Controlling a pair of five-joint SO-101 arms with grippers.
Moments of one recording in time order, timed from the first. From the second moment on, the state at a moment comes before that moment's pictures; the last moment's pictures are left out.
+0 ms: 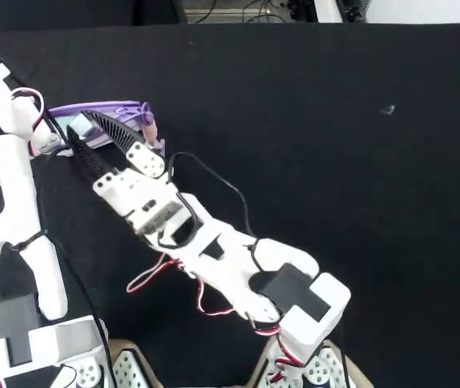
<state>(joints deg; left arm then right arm) -21.6 -9.1 -7.0 85.0 17.4 -46.5 11.7 43.8 -74.6 21.3</state>
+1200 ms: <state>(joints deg) -23.5 -9.1 -7.0 84.6 17.4 -32.4 -37.4 53.3 1.2 5.6</state>
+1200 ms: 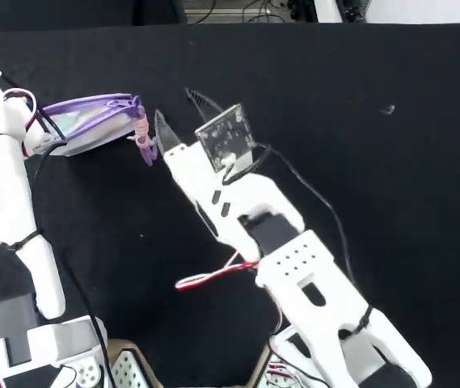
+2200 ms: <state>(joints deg) -23.1 -9.1 -7.0 84.6 17.4 -36.7 -5.2 50.8 -31.4 -2.4</state>
